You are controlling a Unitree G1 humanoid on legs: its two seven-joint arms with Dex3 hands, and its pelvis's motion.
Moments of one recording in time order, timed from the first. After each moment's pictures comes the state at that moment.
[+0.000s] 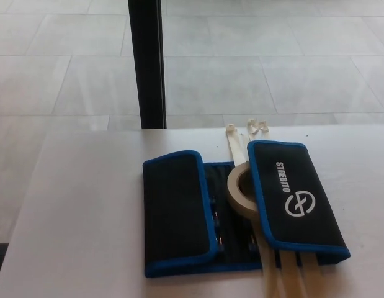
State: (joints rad) left_arm 0.02 0.62 0.29 1.17 -0.02 -0.06 -0.13; right_arm 0.02 -0.46 -0.59 1.01 0.13 0.00 0.03
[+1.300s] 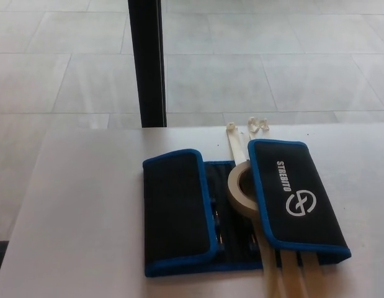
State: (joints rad) left_arm -0.05 0.66 0.40 1.28 -0.09 -0.06 -0.19; right_arm -0.26 -0.61 -0.30 0.16 0.20 0.00 0.05
